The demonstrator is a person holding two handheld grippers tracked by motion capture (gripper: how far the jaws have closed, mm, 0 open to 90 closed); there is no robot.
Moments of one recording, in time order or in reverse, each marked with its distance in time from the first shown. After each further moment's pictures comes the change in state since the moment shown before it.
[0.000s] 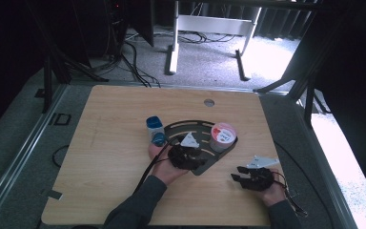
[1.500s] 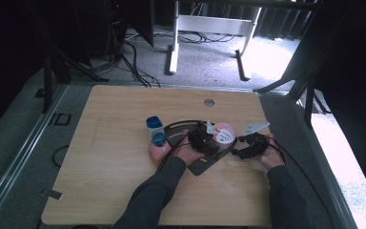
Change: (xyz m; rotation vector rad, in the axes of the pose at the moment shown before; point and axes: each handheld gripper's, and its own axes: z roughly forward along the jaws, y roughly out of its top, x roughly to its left) left arm 0.036 0.044 0.088 0.101 0.165 0.094; right arm -0.085 0.071 0.037 0.097 0.042 -0.116
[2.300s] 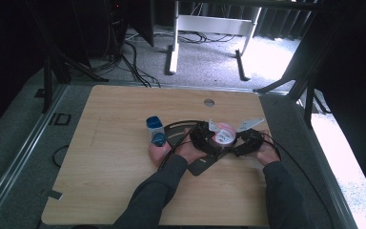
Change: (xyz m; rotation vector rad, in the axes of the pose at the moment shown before) left arm 0.001 0.008 0.004 0.016 -0.020 -0.032; right arm 0.004 0.021 0.006 -0.013 0.021 -0.033
